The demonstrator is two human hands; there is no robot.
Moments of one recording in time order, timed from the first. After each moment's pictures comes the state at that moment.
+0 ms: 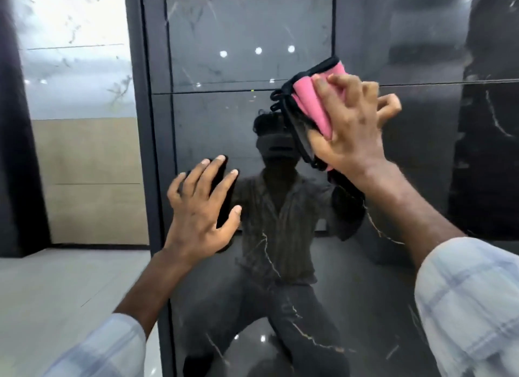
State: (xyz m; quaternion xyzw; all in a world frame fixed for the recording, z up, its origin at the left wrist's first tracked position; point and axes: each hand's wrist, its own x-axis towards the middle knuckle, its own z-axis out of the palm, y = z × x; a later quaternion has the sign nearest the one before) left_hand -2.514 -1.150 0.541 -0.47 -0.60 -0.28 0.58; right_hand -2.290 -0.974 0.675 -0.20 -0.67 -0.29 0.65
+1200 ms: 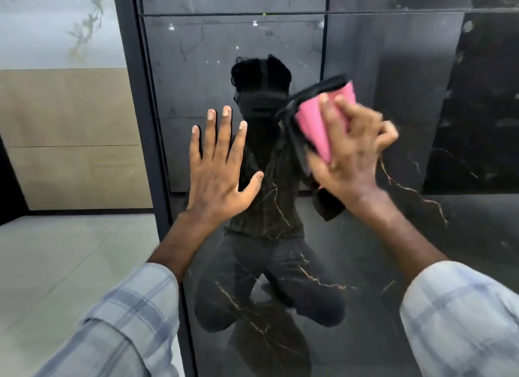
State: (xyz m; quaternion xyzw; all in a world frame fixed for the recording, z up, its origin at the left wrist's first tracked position) left_hand -2.515 -1.126 0.517 -0.51 -0.61 -0.27 0.55; right_hand -2.309 -0.983 0.546 -0.21 -0.66 -0.29 0.66
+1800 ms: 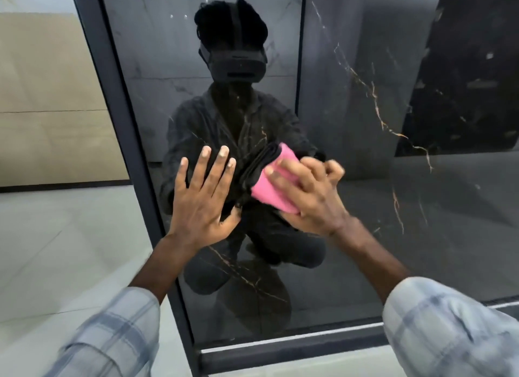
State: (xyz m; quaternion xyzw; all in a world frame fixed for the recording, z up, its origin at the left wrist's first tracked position) left_hand -2.537 -1.139 0.382 -0.57 -0.59 -0.21 0.54; right_hand -2.314 -0.999 0.400 -0.07 -0.77 -0.32 0.55
